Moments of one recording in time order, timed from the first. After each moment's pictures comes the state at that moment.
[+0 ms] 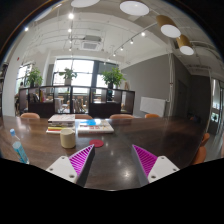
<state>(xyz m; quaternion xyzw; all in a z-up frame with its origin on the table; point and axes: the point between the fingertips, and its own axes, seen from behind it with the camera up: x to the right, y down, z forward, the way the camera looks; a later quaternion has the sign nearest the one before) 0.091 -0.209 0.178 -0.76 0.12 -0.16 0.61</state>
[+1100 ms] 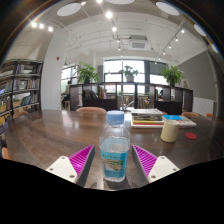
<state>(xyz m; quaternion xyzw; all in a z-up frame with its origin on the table) -0.318 -0.094 0.074 -0.77 -0.07 0.05 0.63</state>
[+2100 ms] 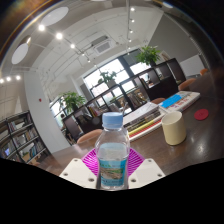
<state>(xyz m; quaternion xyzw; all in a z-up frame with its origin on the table) -0.259 0.027 0.129 -0.74 0.12 0.23 0.63</state>
